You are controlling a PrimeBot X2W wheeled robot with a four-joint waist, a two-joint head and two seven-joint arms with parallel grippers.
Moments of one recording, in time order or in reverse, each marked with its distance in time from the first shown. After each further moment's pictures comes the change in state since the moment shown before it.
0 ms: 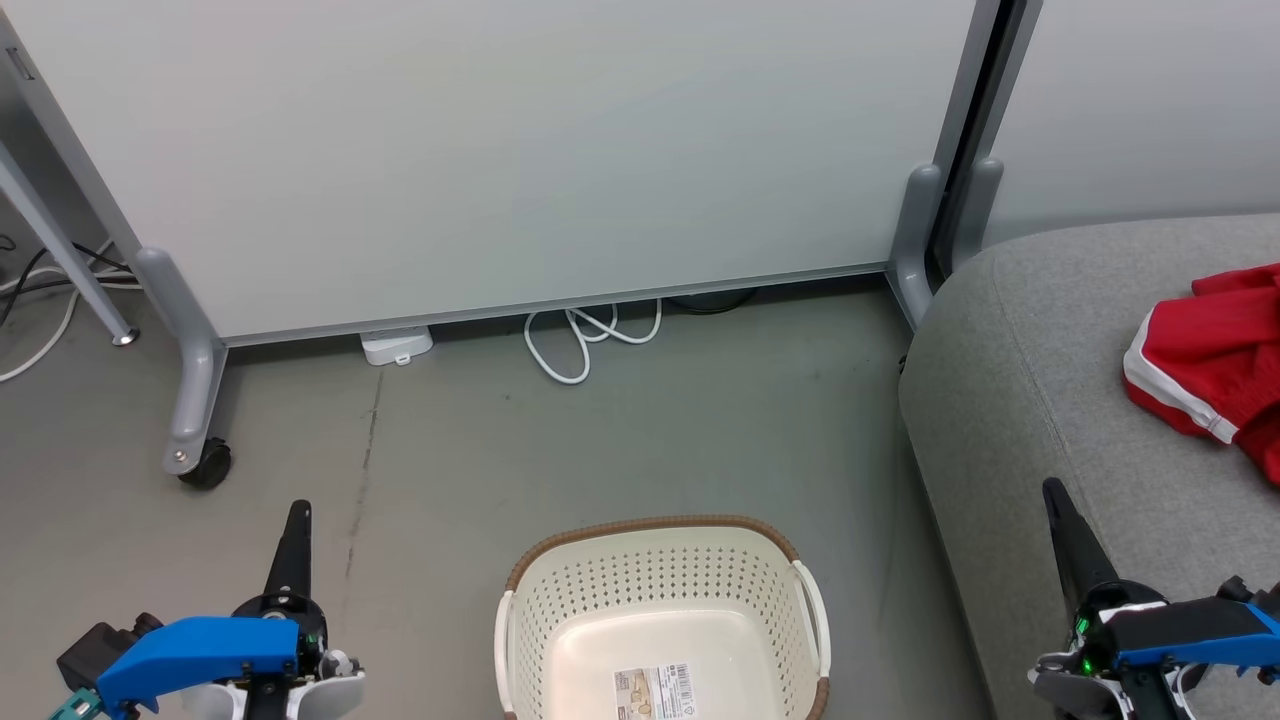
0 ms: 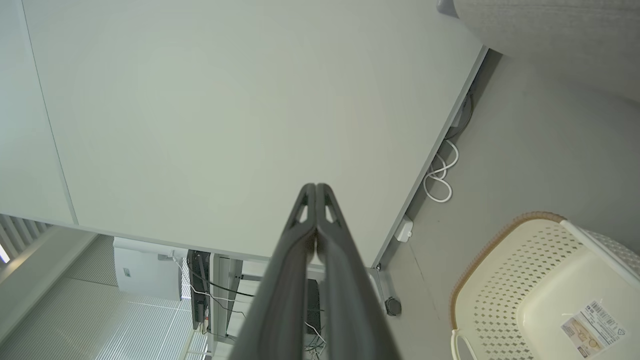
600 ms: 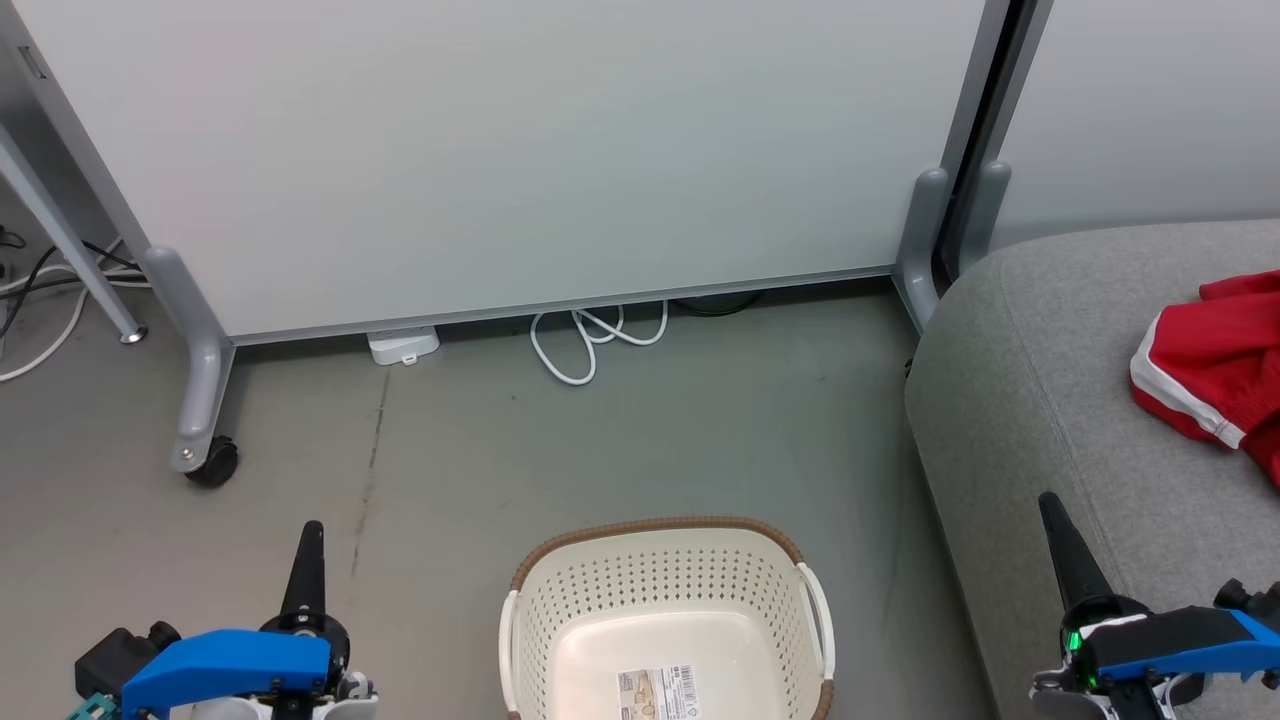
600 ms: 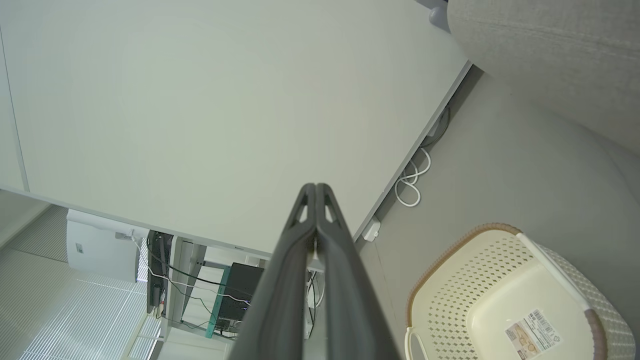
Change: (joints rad) left arm 0.017 0.003 -0.031 0.030 0.140 0.000 -0.043; right arm 0.019 0.002 0.003 -0.003 -0.155 0.000 -0.016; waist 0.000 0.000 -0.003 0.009
